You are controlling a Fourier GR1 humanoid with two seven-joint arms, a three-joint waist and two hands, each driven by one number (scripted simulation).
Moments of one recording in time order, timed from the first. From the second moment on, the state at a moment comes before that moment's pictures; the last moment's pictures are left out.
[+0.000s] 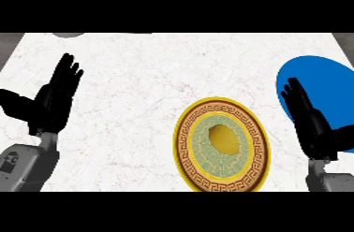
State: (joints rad) left arm -0.27 0.43 -0.16 -1.45 0.43 0.30 0.04; right arm -0.08 -0.28 0.04 -1.53 -0.19 -0.08 0.00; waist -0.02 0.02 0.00
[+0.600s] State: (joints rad) left arm -0.13 0.44 -0.24 -1.36 0.32 0.21 -0.10; right arm -0.15 -0.14 0.41 -1.65 0.21 -0.23 -0.19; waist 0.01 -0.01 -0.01
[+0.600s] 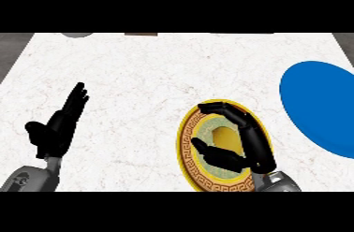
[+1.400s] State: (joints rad) left arm -0.06 0.43 -0.18 -1.35 0.28 0.15 -0.14; right arm 0.21 -0.21 0.53 -1.80 0.59 -0.50 -0.35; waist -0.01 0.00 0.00
